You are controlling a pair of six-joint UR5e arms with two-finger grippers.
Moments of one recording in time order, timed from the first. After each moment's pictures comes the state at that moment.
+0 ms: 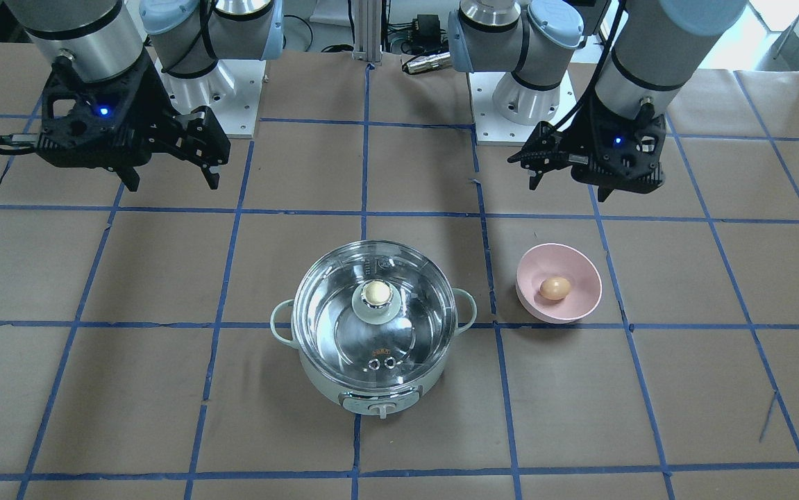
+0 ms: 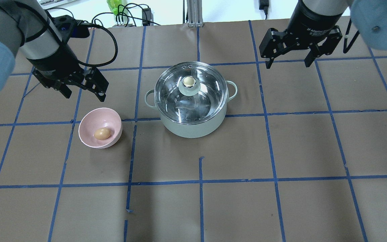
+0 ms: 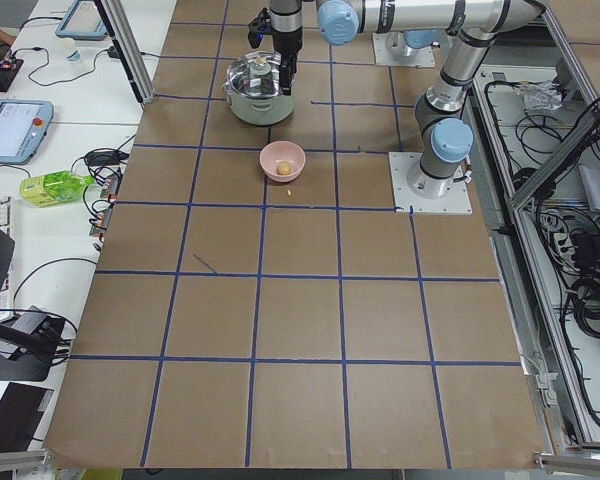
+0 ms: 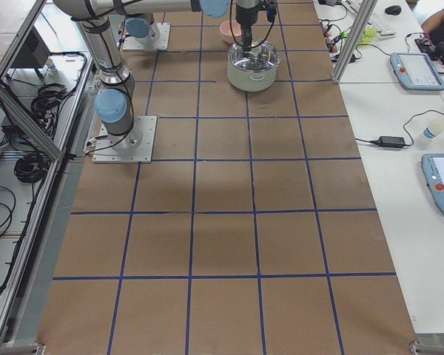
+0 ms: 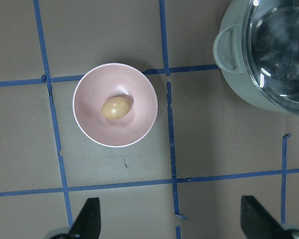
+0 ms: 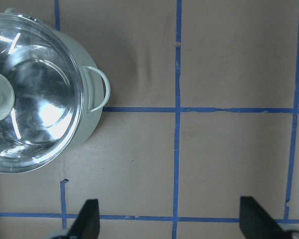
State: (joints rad) left arm -1.51 -1.57 -1.67 -1.53 1.57 0.28; right arm 1.61 -1.53 1.51 -1.58 -1.53 0.02
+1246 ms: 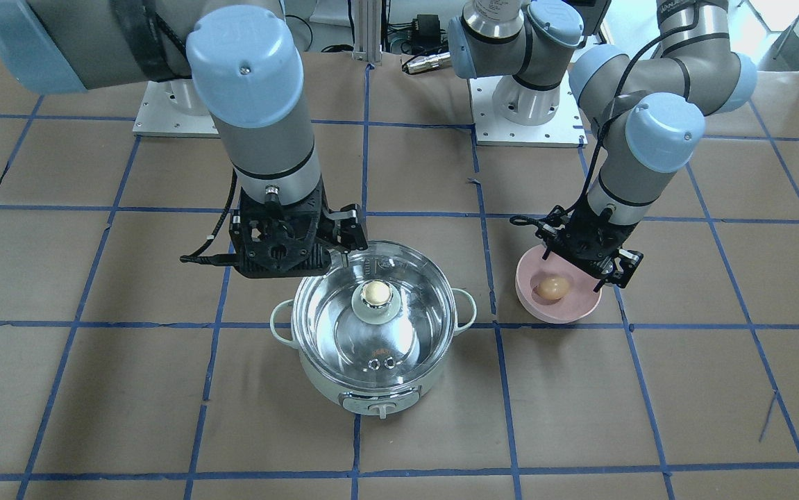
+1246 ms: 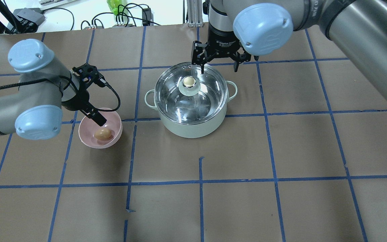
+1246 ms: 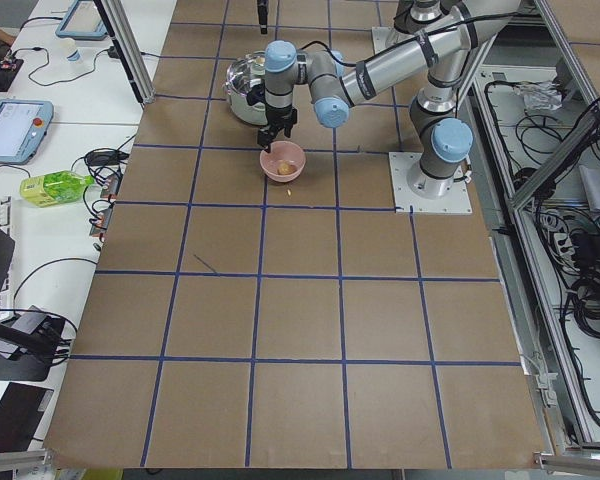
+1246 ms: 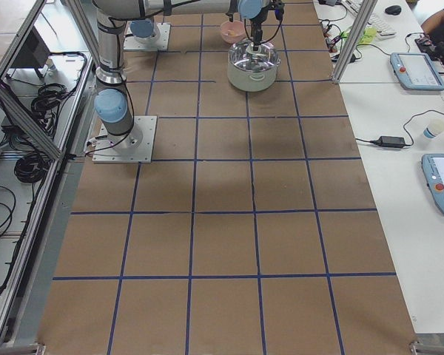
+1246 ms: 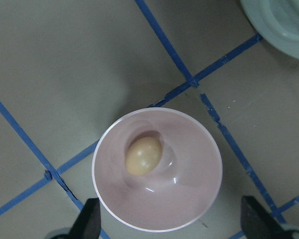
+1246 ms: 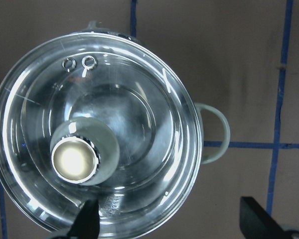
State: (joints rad) left arm -1.39 -1.68 -2.03 -0.94 1.59 0.91; right arm 1.86 -1.22 1.35 -1.73 -1.52 0.26
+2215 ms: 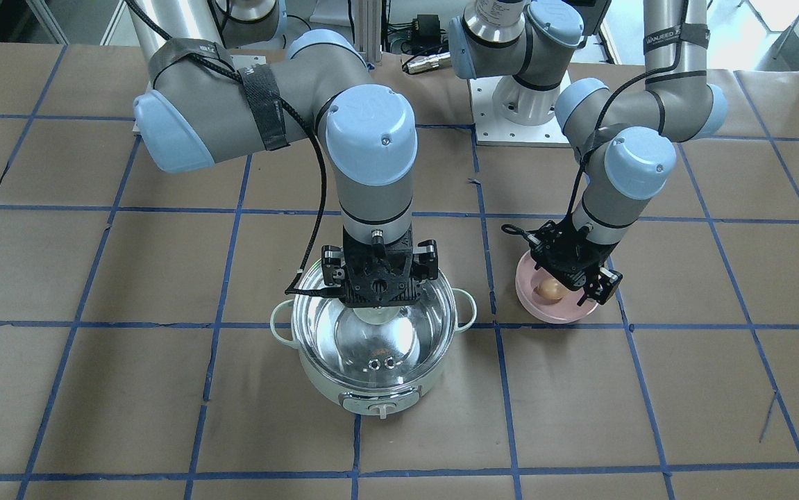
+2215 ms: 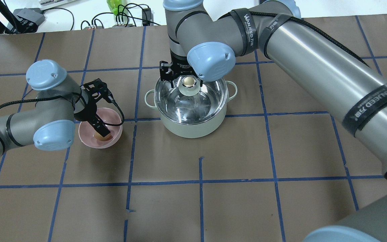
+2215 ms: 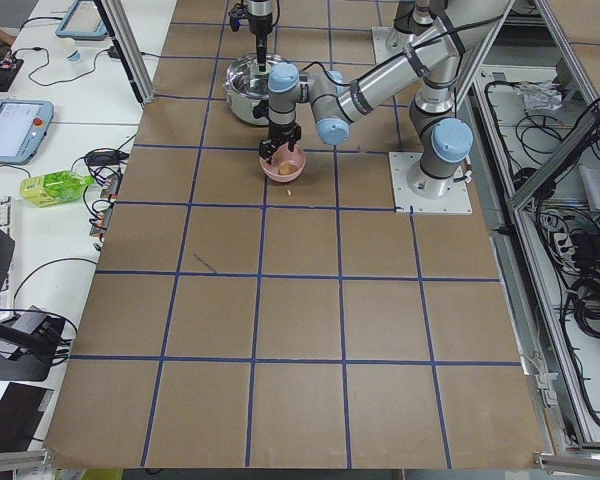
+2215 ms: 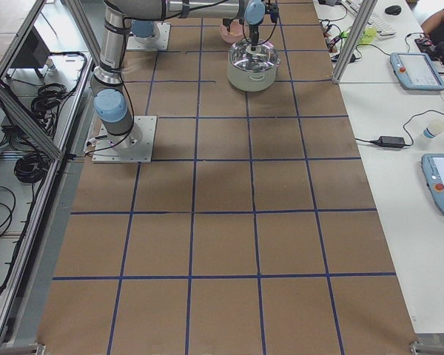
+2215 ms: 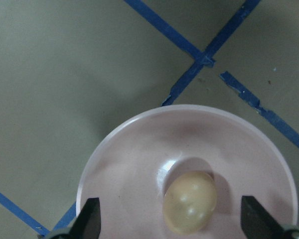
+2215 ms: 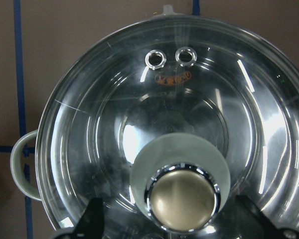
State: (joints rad) left arm -1.39 -1.76 -2.10 -0.80 1.58 1.05; right arm 1.98 -1.10 1.35 -1.88 -1.54 0.37
